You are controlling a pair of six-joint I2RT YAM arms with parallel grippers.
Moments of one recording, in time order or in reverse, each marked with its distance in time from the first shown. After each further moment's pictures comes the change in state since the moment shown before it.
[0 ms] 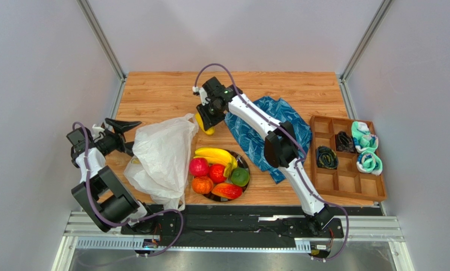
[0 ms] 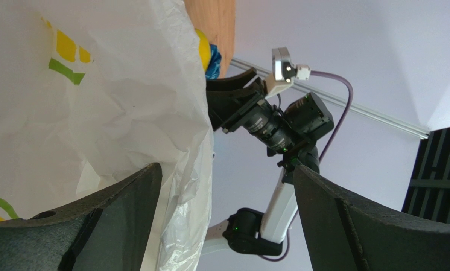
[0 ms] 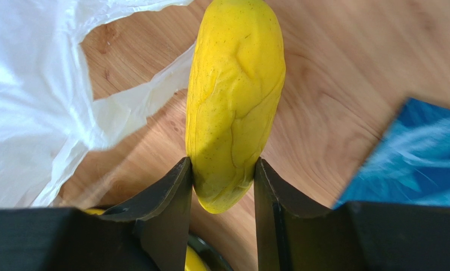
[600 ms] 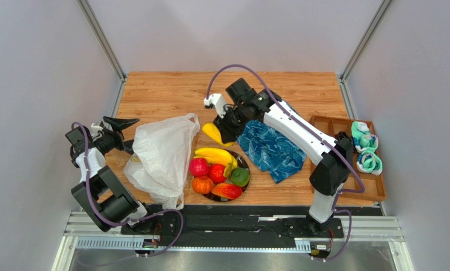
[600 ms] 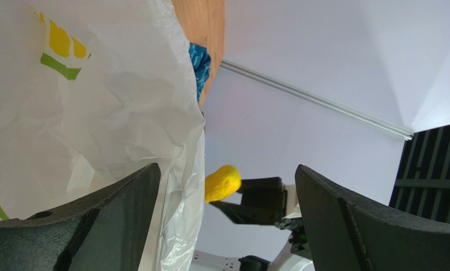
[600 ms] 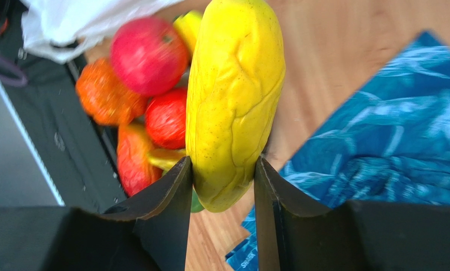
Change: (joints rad) left arm 0.001 0.004 0.000 0.090 0.019 -0.102; right arm 0.010 -0.714 -0.617 -0.023 -0.148 -0.362
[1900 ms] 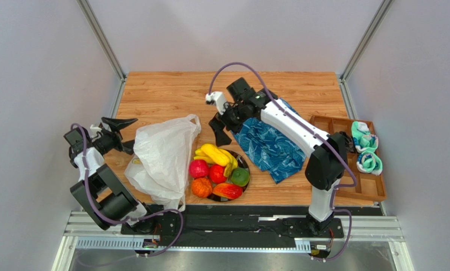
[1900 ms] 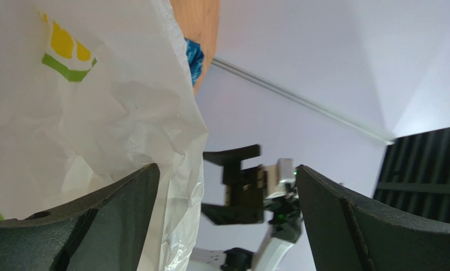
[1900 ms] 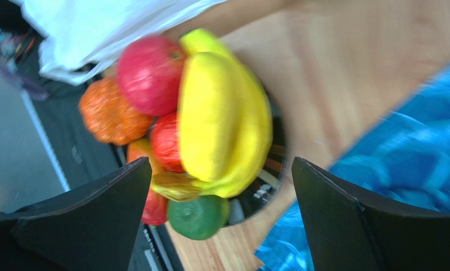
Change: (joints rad) left arm 0.020 -0.004 -0.031 0.009 0.023 -0.050; right arm 0.002 0.078 -0.066 0.080 -0.139 0.023
